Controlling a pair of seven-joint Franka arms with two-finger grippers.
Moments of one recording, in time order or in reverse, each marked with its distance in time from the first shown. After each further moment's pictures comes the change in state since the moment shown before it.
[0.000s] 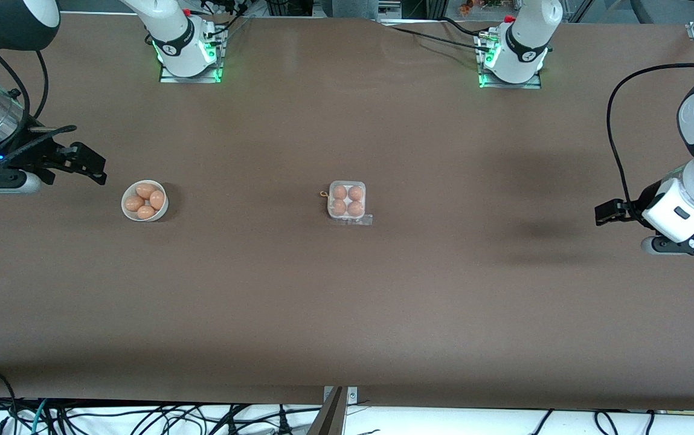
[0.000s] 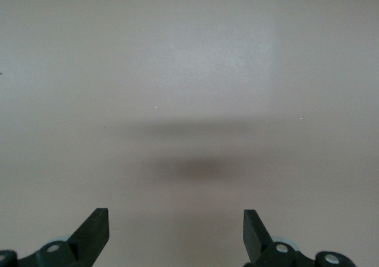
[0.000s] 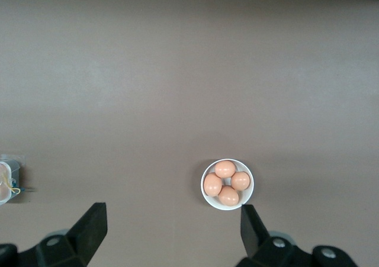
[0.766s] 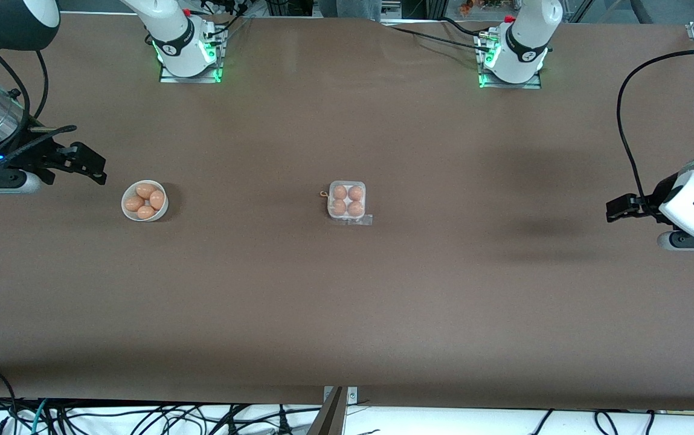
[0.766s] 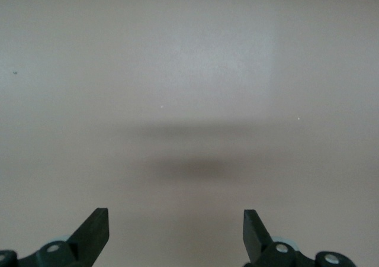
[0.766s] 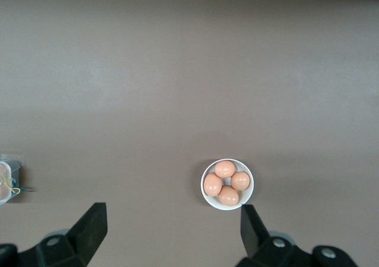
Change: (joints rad) left arm 0.004 -0.014 0.002 0.055 -0.004 -0.079 0.000; right arm 0.000 0.000 0.000 0.000 0.000 0.000 -0.001
